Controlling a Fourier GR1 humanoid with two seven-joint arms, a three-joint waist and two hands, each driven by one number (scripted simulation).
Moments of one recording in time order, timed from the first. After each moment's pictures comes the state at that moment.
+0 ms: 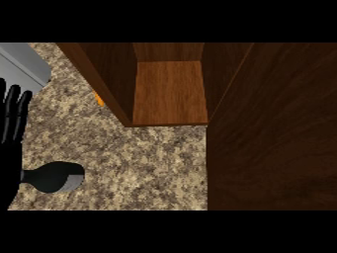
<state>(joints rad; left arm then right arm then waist) 0.01 0.09 0.02 -2.10 0.00 0.02 0.00 0.00 -0.10 0.03 -2.10 0.00 -0.02 0.00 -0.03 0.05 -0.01</state>
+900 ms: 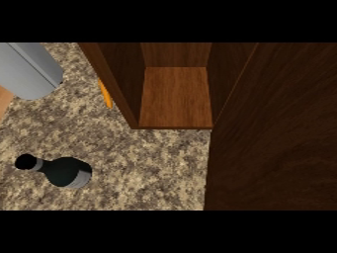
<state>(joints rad) 0.37 0.00 -0.13 -2.43 -0.06 0.50 0.09 0.10 -0.18 0.12 -2.45 -0.15 0.07 0.33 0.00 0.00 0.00</state>
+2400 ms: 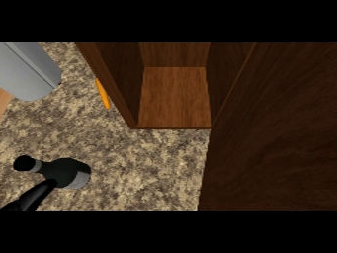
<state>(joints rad) 0.18 0.09 -0.16 -2.38 -0.23 0.74 0.41 -0.40 -0.23 0.05 -2.49 -0.11 -0.11 0.88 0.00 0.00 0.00</state>
